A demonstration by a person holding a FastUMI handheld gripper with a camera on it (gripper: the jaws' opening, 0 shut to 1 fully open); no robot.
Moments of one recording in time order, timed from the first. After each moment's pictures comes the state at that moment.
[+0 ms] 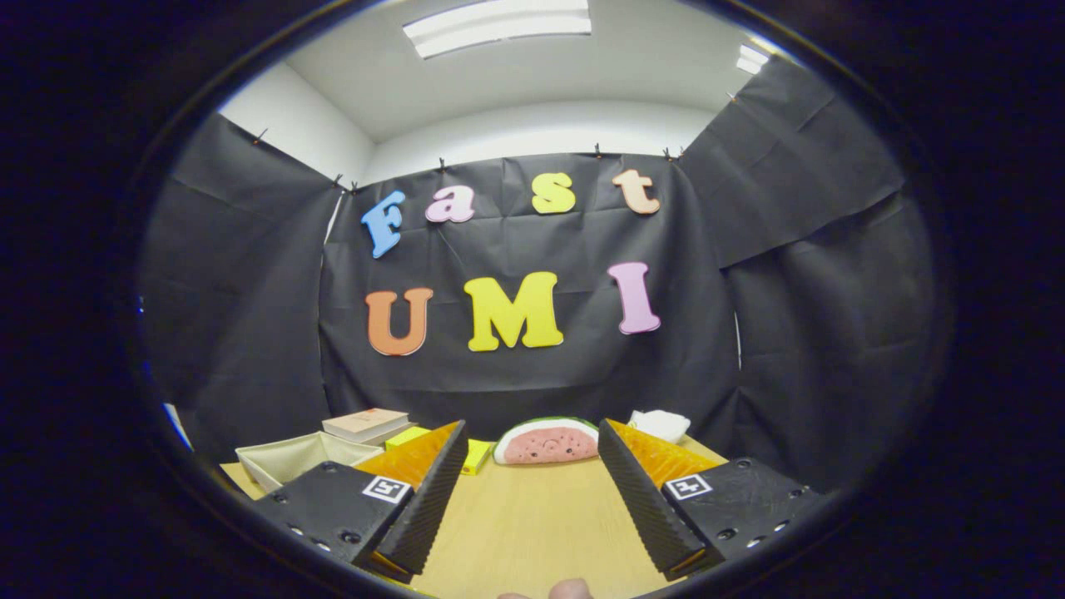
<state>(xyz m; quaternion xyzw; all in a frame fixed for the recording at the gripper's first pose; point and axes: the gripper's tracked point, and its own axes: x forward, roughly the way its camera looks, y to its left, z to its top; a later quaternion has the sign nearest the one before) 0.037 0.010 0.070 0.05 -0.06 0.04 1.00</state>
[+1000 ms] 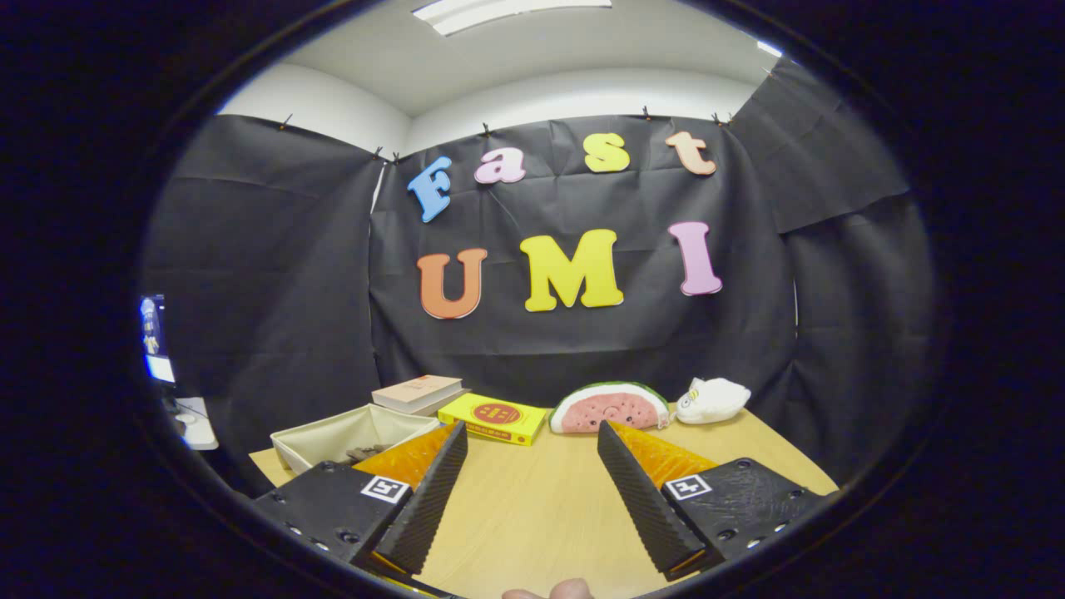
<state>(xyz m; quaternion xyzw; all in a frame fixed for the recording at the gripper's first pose) 0.048 0.084 0.038 0.03 0.02 0.13 0.99</state>
